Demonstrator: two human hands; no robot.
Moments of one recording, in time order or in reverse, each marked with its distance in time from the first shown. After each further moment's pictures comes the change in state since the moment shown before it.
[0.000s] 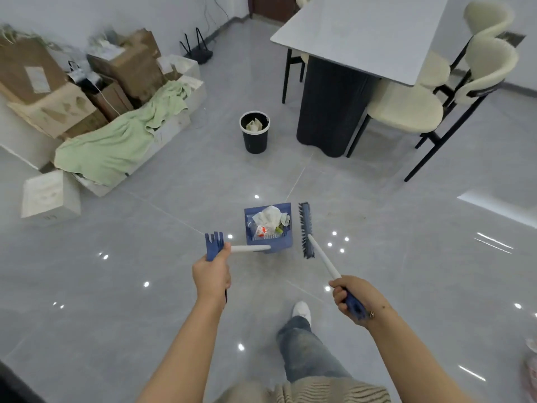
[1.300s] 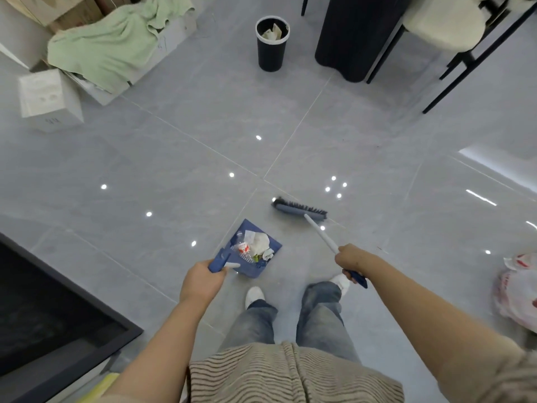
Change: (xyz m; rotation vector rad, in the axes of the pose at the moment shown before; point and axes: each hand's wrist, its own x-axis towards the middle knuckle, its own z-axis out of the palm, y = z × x) left_hand -0.048 -0.187 -0.267 1.005 -0.138 -0.011; right_hand 0.035 0.219 -0.009 -1.357 0.112 0.064
